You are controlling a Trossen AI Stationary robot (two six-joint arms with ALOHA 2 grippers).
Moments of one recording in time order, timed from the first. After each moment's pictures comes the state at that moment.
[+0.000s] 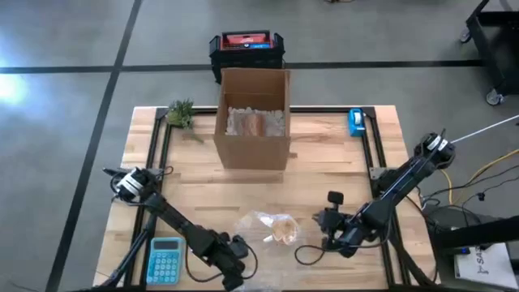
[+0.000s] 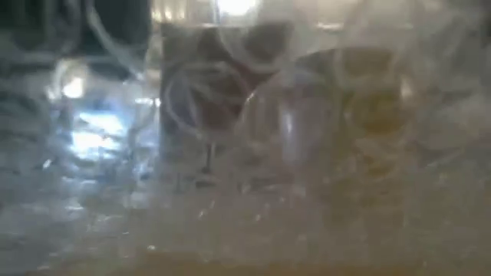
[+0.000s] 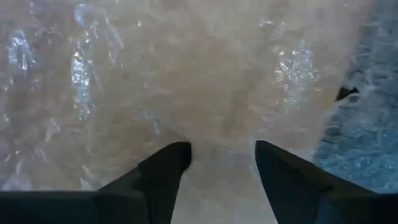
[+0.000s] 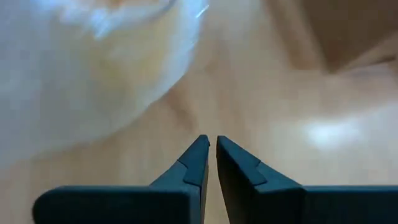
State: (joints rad) left arm -0.68 2.02 1.29 -0.45 0.02 -1.10; right arm 0.77 1.54 0.84 -0.56 0.71 0.75
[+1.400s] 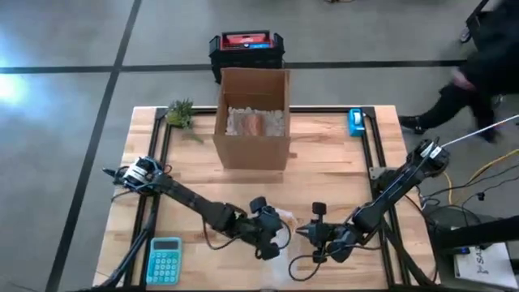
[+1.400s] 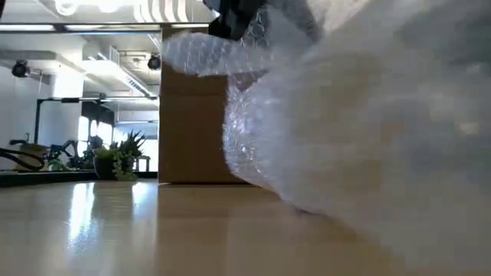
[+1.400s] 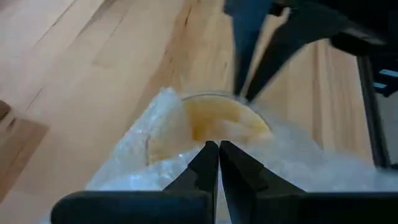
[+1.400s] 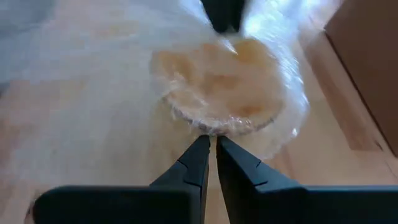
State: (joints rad) left arm -0.45 1.96 1.52 -0.33 -0.46 -0.56; right arm 0.74 1.66 0.84 -0.07 0.65 0.44
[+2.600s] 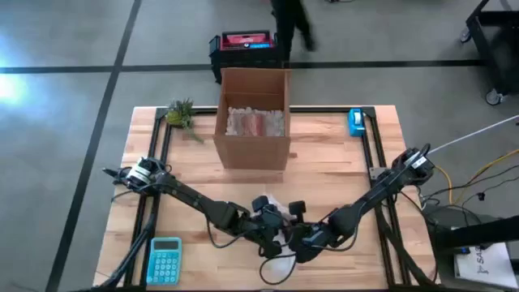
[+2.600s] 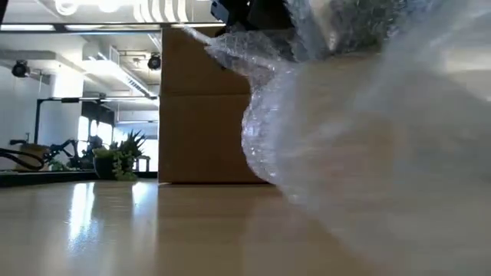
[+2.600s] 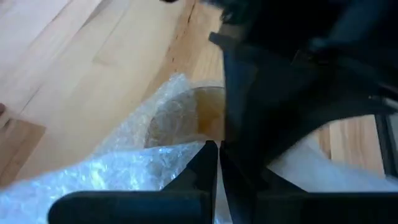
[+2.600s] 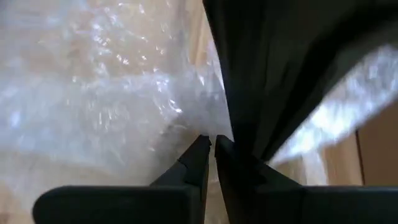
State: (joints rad) left arm -0.45 1.96 1.52 -0.32 -0.43 -0.56; right arm 0.60 1.84 1.19 -0.43 0.49 0.24
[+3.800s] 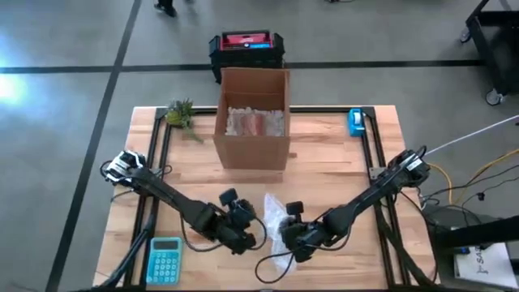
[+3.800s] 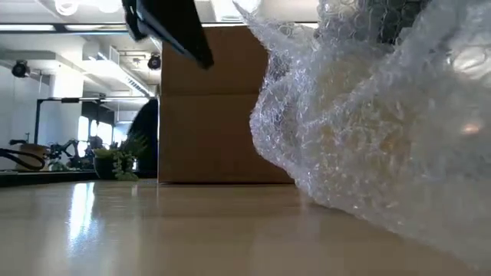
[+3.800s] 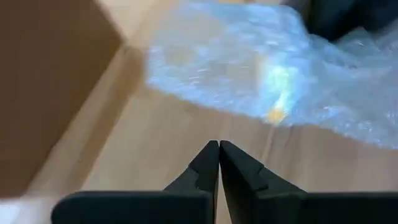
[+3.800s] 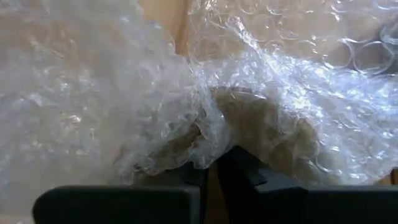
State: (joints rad) left arm -0.52 1.80 1.40 -0.65 -0.61 -0.71; right arm 0.57 1.88 1.20 -0.43 0.41 0.22
